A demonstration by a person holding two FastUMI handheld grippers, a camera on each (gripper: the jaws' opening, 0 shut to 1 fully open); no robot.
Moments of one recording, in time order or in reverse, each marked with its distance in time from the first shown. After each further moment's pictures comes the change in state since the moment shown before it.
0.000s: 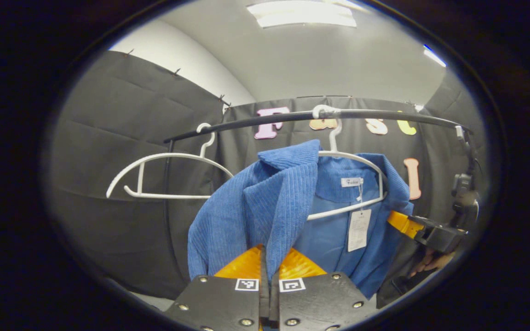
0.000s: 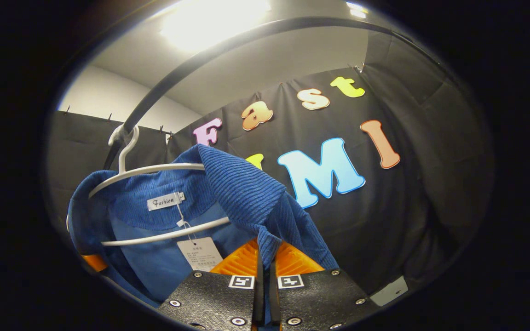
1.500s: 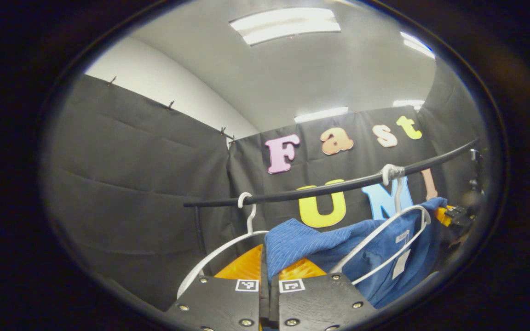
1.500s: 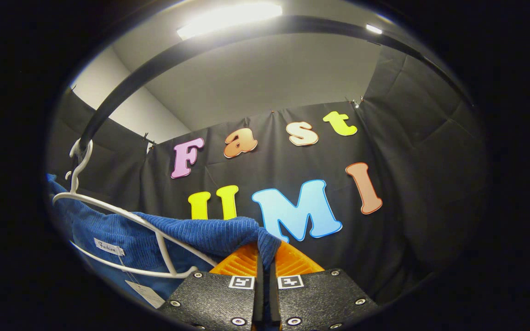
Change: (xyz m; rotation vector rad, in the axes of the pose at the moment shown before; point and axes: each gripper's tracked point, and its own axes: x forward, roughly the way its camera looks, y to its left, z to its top) left arm 0.052 0.126 0.129 0.176 -0.131 0.029; right arm 0.046 -0.045 0.065 -0.160 -0.168 -0.121
